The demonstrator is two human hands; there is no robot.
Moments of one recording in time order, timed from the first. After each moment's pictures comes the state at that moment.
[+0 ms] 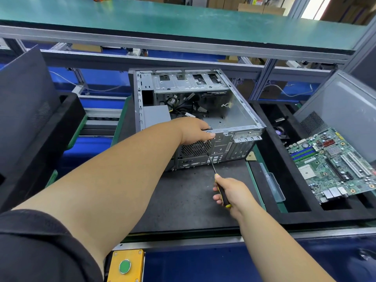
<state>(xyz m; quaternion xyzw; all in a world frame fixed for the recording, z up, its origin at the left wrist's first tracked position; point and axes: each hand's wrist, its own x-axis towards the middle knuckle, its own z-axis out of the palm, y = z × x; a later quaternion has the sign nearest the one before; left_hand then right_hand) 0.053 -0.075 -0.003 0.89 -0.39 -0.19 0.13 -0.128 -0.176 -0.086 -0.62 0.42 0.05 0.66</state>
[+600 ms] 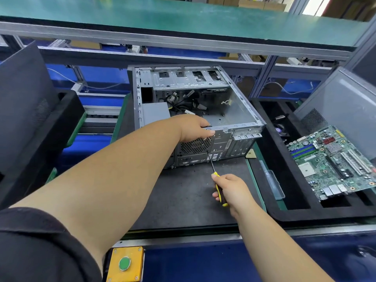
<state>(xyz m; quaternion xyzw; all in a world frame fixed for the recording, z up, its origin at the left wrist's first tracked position) 0.052 -0.074 -0.003 0.89 -0.39 -0.18 0.14 -0.131 -0.177 -0.097 -0.67 0.38 0.01 0.63</state>
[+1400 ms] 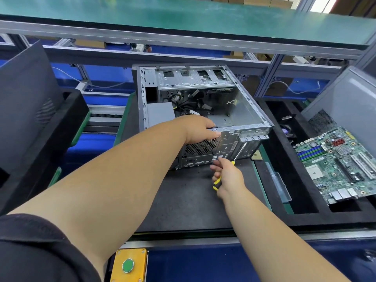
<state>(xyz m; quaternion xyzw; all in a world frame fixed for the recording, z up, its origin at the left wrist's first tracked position) 0.054 -0.075 -0.006 0.90 -0.38 -0.17 0.12 -0.071 -0.170 -0.110 -0.45 0.45 -0.07 0.76</state>
